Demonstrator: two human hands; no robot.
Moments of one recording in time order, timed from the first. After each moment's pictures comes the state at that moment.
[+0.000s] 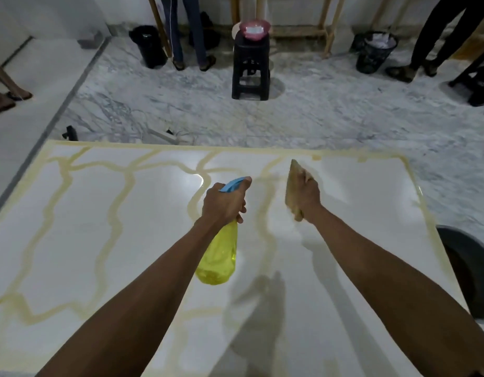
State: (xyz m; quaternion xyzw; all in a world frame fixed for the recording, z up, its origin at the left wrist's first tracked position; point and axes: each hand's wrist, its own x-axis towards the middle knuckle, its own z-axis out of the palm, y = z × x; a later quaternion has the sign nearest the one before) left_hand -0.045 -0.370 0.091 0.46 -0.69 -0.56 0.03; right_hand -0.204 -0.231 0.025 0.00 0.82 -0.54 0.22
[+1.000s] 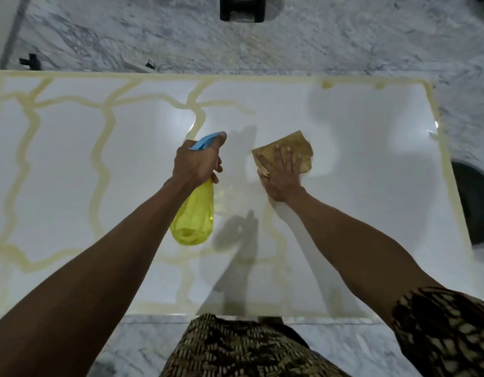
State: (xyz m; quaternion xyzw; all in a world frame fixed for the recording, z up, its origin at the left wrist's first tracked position) left_hand 0.006 -0.407 0.044 0.47 -0.71 -0.53 0.01; right_hand -0.116 -0.226 -0.113 -0.33 0.93 -0.07 0.16
